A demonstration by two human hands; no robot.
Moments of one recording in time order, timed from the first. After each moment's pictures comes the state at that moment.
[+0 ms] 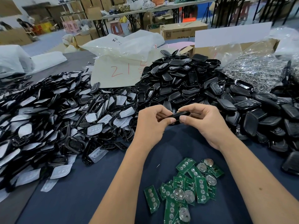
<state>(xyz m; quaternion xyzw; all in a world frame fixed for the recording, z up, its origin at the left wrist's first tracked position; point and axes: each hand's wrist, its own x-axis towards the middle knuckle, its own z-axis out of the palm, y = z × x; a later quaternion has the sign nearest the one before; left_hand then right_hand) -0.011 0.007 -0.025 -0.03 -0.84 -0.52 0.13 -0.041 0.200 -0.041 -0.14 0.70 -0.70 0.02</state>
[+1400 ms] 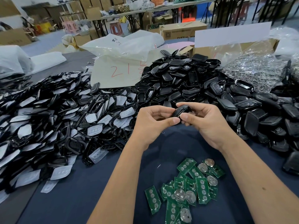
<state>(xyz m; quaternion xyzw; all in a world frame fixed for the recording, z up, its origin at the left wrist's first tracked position) -0.008 0.001 -0.021 -0.06 -0.73 -0.68 0.05 -0.041 0.198 -0.039 -0.19 0.60 -0.77 0.07</state>
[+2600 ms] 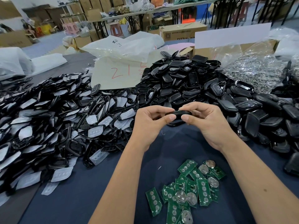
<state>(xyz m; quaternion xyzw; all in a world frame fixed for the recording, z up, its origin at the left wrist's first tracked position) -0.011 -0.002 -0.024 -0.07 -0.71 -0.70 0.09 -0.040 0.197 -0.036 -0.20 0.62 -0.75 0.02</state>
